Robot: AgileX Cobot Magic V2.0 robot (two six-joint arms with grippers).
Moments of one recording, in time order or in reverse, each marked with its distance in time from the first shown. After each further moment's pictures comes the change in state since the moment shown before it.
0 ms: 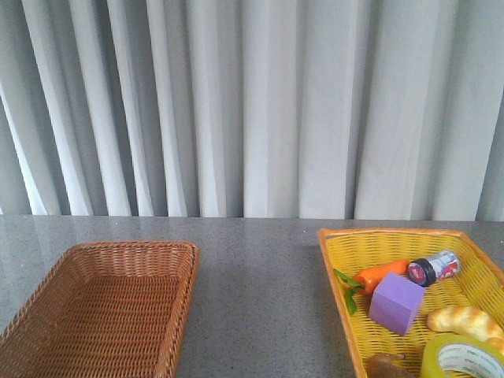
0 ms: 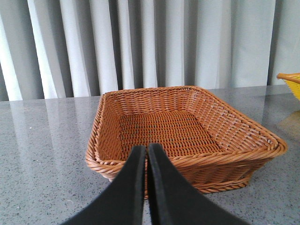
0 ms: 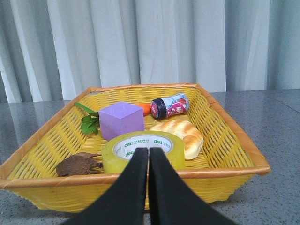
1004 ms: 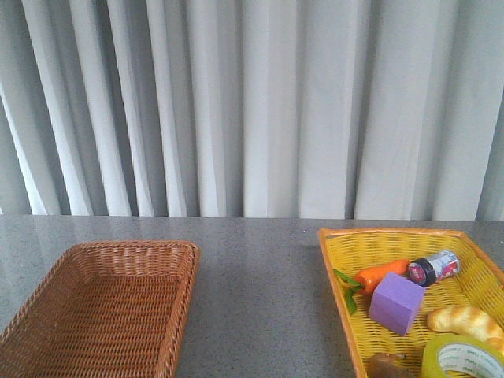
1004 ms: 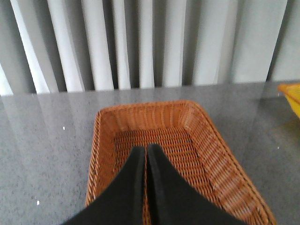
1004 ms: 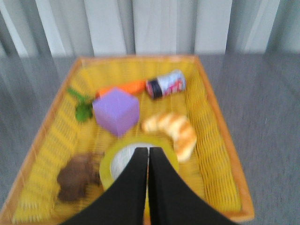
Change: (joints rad) left arm 0.000 0.676 -0.729 0.004 0.349 -0.029; right arm 0.000 0.647 -0.708 -0.023 0.499 -0.011
